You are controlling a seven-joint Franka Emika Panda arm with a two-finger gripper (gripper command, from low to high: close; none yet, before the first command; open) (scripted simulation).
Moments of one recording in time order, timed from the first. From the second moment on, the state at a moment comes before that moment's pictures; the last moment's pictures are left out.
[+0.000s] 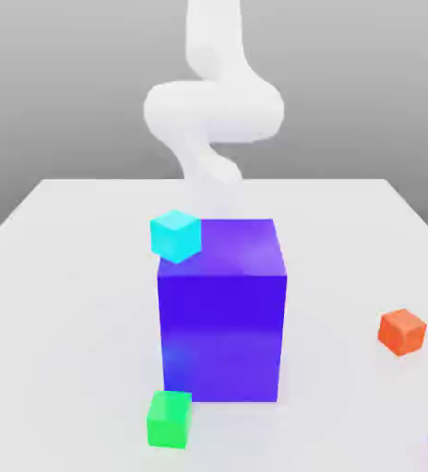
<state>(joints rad) -0.02 -0.71 0.05 -2.29 -0.02 2.32 0.86</state>
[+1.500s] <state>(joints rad) 0.20 0.61 0.35 -2.13 -0.44 2.67 1.73</state>
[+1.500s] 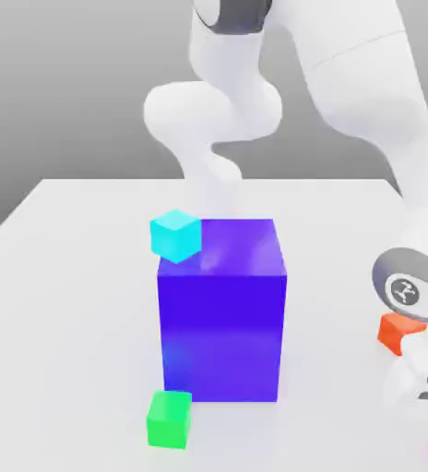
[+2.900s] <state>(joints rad) -0.28 -0.11 0.39 -2.47 0.12 2.43 0.60</state>
